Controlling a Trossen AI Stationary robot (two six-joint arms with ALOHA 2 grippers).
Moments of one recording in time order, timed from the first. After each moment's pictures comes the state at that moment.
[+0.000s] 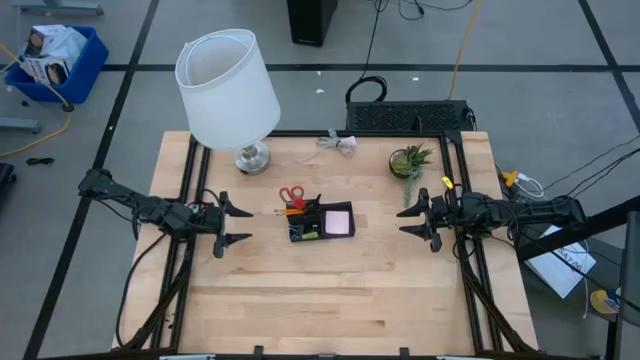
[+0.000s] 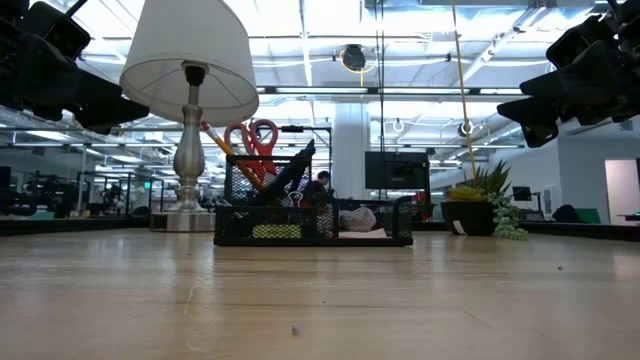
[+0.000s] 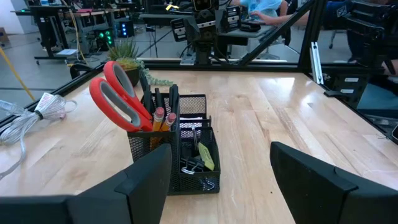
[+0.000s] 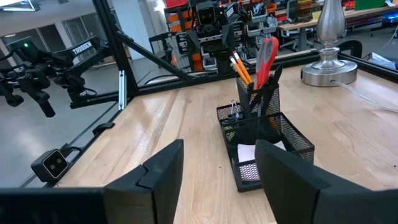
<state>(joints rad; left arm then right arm) -0.39 0.20 0.03 0.00 -0.37 -0.08 0.05 0.12 0.01 0.01 -0.05 0.22</state>
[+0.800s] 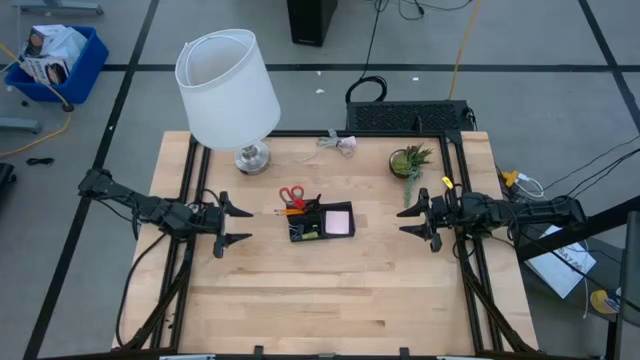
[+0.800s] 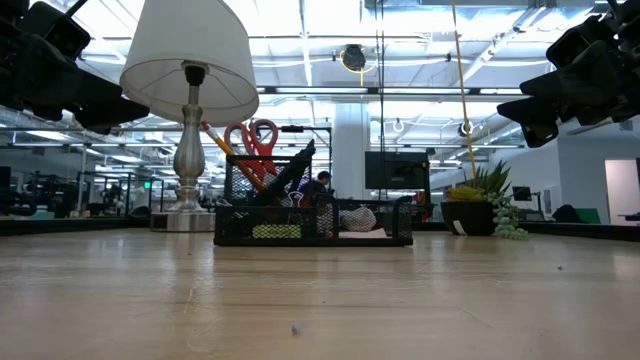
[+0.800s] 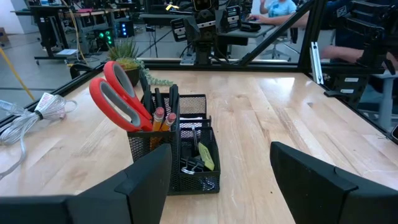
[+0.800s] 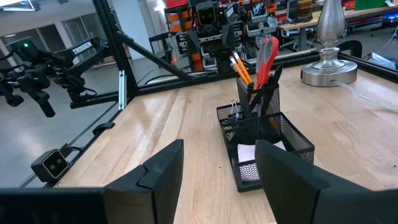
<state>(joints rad) -0.39 0.20 0.03 0.00 -0.37 -0.08 0.05 0.12 0.01 0.01 -0.05 0.22</state>
